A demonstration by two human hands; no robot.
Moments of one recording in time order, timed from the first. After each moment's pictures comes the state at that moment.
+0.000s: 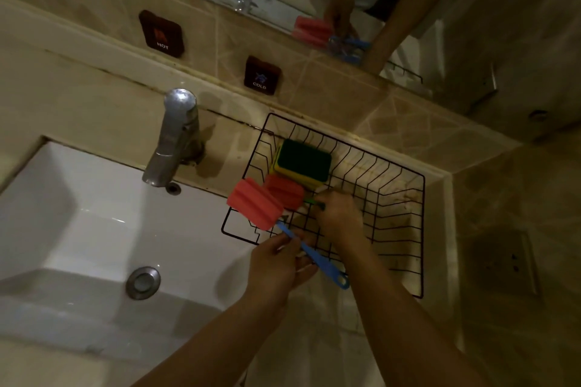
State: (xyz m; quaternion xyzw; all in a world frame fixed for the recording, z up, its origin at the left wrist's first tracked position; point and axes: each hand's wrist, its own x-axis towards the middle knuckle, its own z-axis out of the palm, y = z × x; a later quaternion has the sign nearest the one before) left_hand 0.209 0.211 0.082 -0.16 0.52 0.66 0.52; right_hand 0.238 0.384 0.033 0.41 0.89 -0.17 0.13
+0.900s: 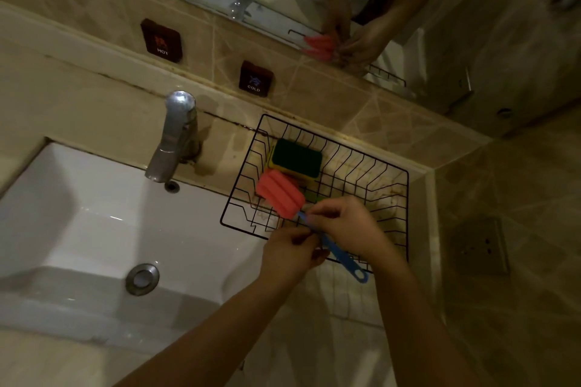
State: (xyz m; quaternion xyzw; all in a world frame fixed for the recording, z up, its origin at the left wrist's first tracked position) left_hand 0.222 0.223 0.086 0.04 0.59 0.62 0.52; right_hand 0.273 0.350 0.116 0.34 0.83 -0.44 0.07
